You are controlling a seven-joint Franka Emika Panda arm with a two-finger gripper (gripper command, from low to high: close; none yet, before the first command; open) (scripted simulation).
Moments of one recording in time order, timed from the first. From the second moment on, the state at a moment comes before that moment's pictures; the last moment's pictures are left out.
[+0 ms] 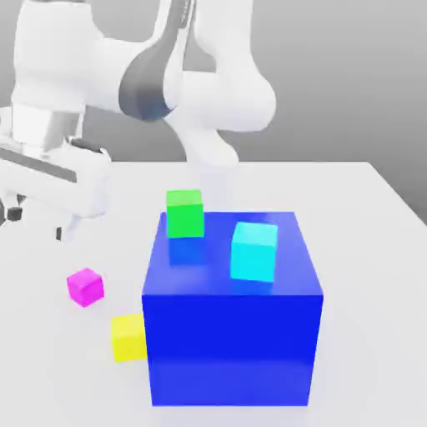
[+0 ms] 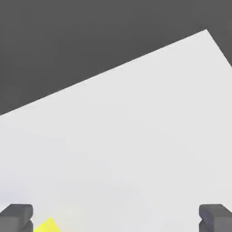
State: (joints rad) arm -0.44 -0.26 -0.23 -2.77 -0.25 2.72 0.85
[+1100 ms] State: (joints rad) arm -0.79 0.26 0.00 -2.89 0.32 3.15 0.39
